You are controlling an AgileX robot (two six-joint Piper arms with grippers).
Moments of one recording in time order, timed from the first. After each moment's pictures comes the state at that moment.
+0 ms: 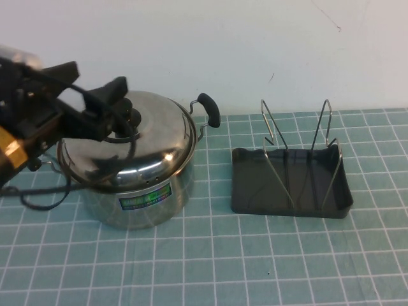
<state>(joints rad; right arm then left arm) -0.04 0.19 -0.35 0.05 0.36 -0.33 -0.08 1.32 -0.74 0.78 -0.67 -0.75</state>
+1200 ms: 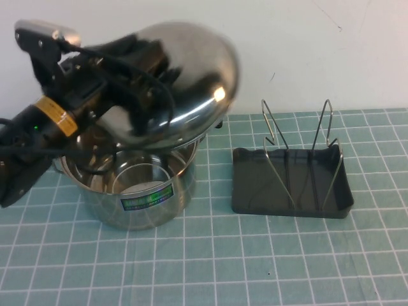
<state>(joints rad) -0.04 0.21 -0.46 0.69 0.45 -0.47 -0.17 1.60 -0.92 0.67 -0.95 -0.75</state>
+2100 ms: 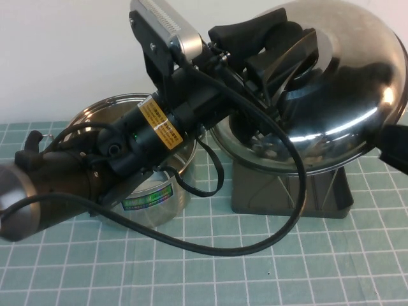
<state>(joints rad) -0.04 0.95 -0.56 1.70 0.97 -0.99 -0.57 1.59 -1.02 0.57 -1.09 -0.62</state>
